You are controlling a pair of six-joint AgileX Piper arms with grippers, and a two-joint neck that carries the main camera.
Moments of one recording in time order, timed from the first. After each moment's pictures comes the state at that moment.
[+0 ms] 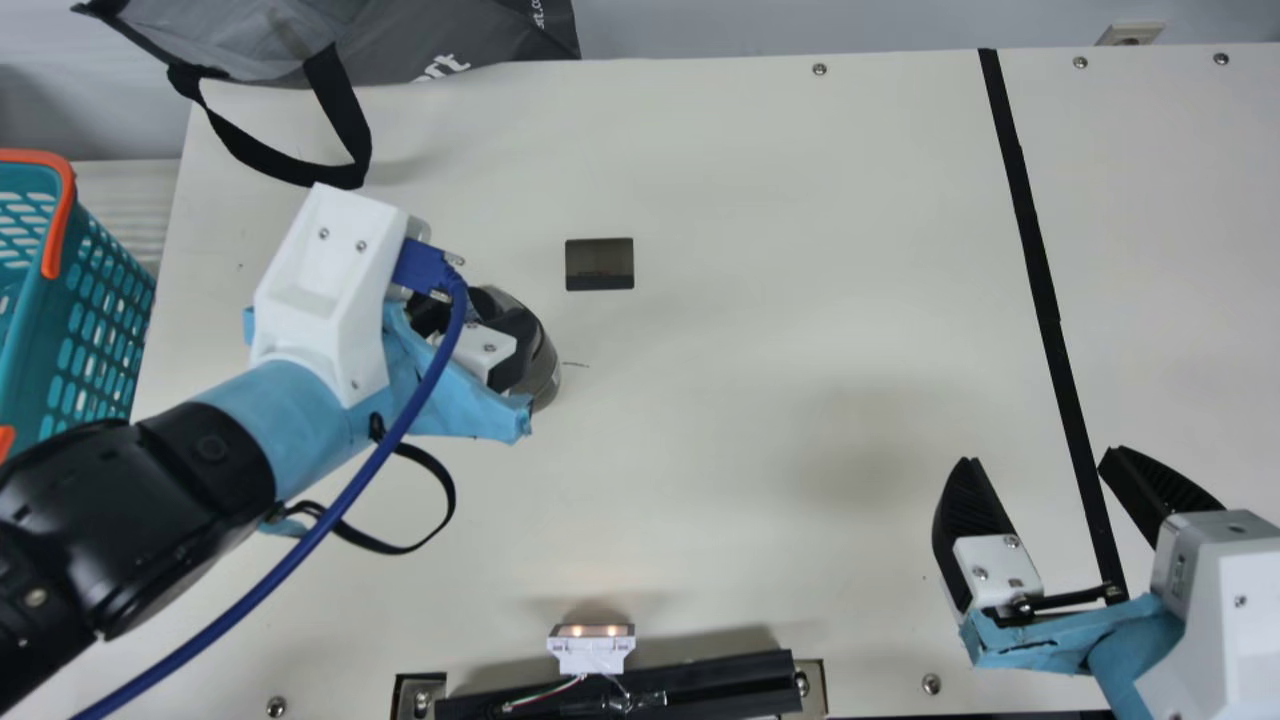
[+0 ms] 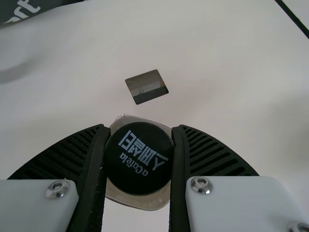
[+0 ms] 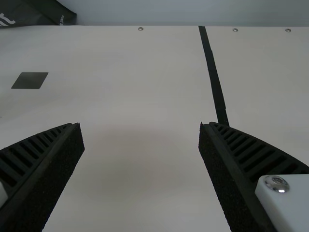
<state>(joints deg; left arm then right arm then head) -43.5 73.2 -50.0 16.7 27.1 -32.6 -4.0 13.5 -20.3 4.9 38.1 -6.4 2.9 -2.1</state>
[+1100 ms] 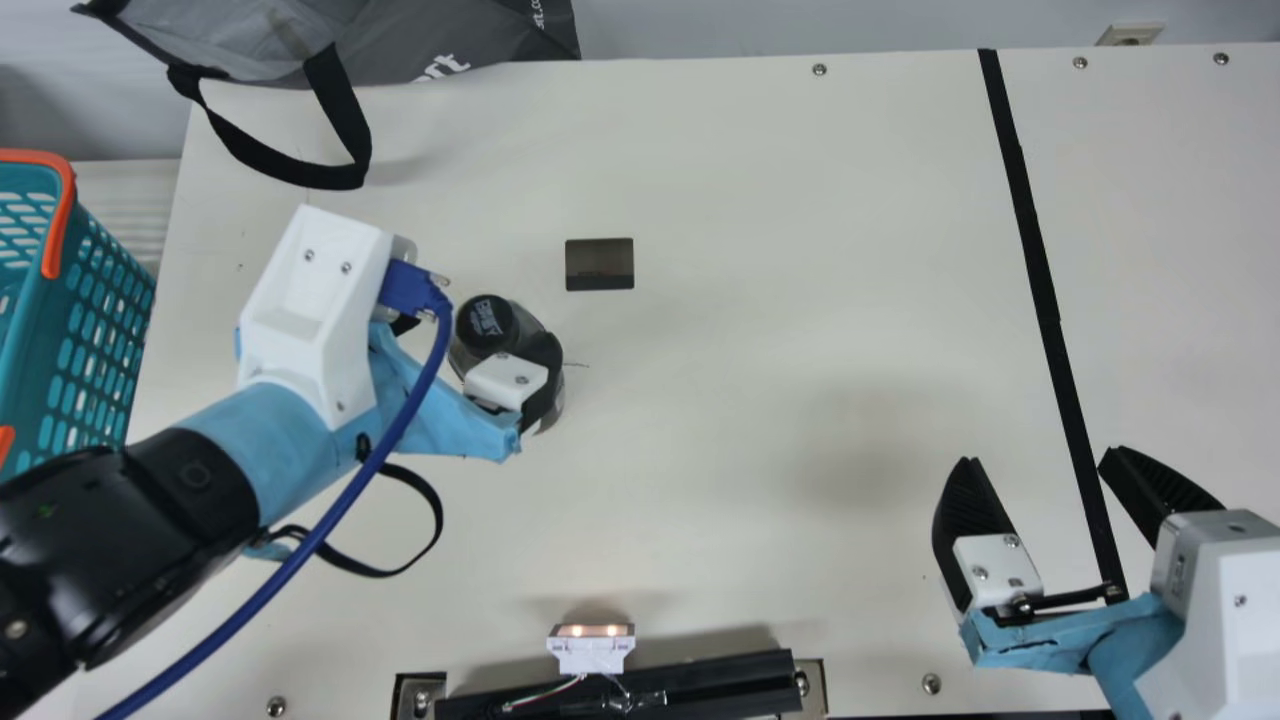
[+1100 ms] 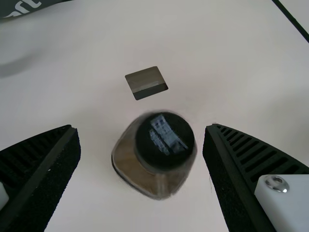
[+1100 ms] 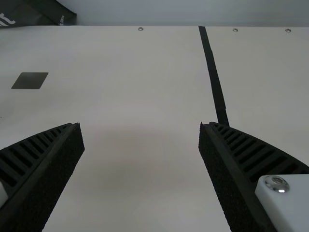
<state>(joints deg) -43.8 71.0 -47.4 16.8 26.2 -33.8 -4.0 13.5 -20.3 4.9 38.1 -6.4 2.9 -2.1</state>
